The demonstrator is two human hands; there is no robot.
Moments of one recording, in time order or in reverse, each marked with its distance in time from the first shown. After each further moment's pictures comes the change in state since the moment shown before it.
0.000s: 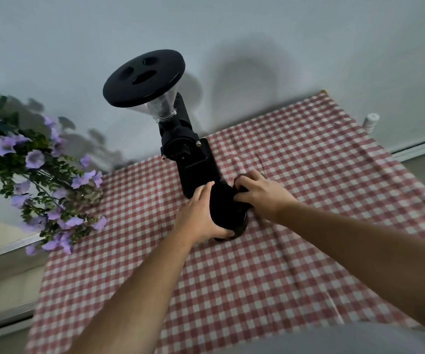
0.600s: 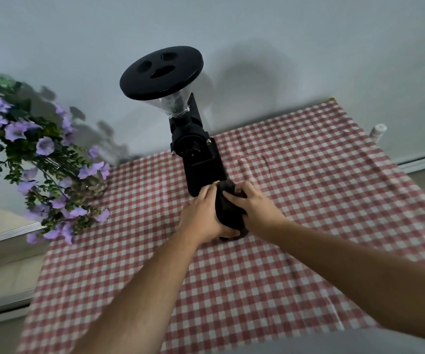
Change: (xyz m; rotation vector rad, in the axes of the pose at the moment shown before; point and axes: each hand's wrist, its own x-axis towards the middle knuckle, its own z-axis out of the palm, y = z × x) left_hand -0.004 -0.002 0.002 -0.043 0.044 -0.005; right_hand 0.004 -0.039 0.015 0.378 0.056 0.150
